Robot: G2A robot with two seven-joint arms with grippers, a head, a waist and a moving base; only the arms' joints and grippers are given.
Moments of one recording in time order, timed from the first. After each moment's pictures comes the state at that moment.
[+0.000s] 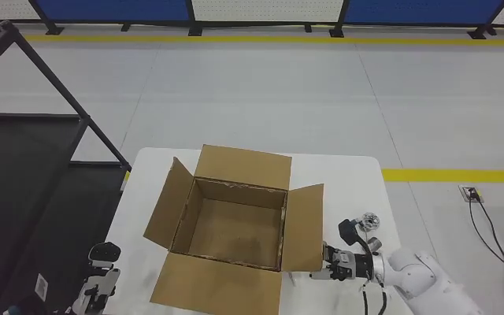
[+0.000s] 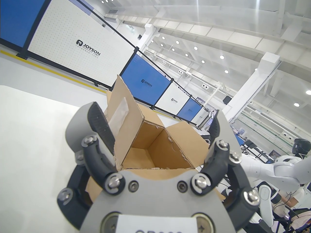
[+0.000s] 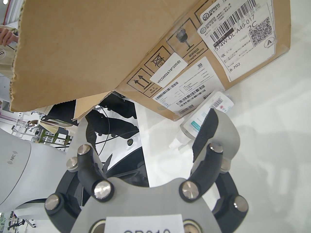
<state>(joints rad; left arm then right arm) 1.76 -1.21 -1.85 -1.75 0.50 -0.95 0.23 -0.94 -0.91 0.98 -1.23 -0.08 -0.99 0.69</state>
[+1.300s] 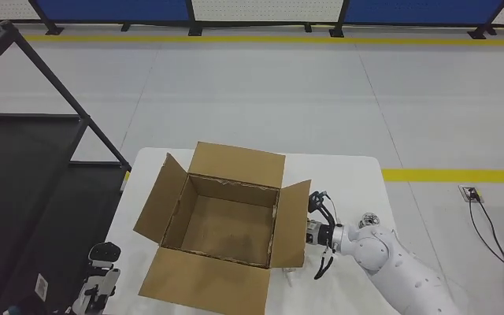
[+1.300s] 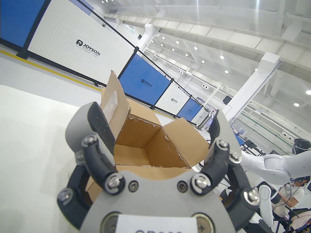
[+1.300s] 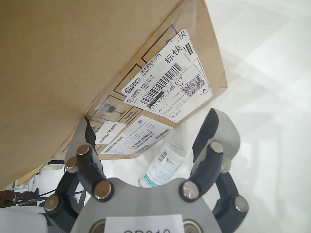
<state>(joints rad) 1.76 -1.21 -1.85 -1.75 0.50 -0.95 0.23 -0.70 -1.08 0.78 -1.10 -0.35 -0.65 0.41</state>
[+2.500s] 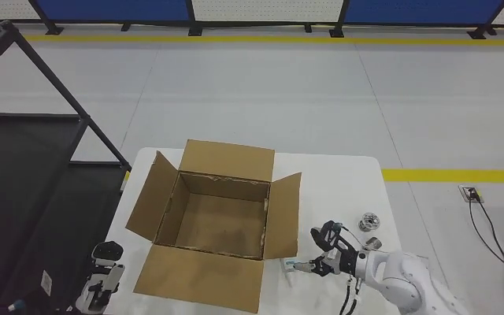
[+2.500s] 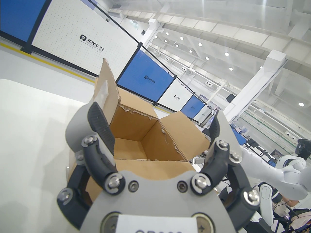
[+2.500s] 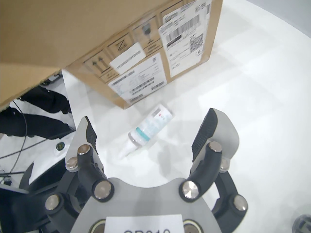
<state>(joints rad) 1.75 -1.20 -1.85 -1.74 0.48 -0.91 0.15 -1.17 -0.95 1.18 -1.64 -0.86 -0.68 0.44</state>
